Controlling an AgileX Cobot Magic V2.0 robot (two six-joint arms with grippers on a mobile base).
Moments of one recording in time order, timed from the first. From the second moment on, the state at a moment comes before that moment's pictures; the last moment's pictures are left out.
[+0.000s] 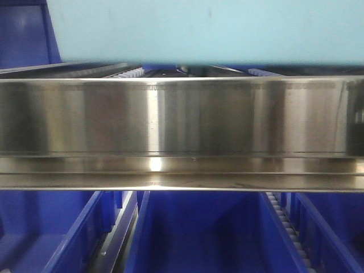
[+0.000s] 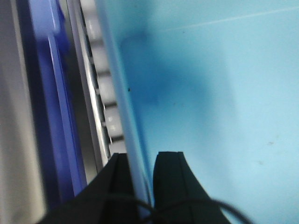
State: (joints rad) left arm -0.56 1.74 -1.89 0.05 1.24 -0.20; right arm 0.23 1.55 -1.58 0.15 1.10 0.00
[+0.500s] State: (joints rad) left arm -0.56 1.58 -2.02 0.06 1.24 -0.21; right arm 0.23 1.48 -1.88 0.16 1.16 0.00
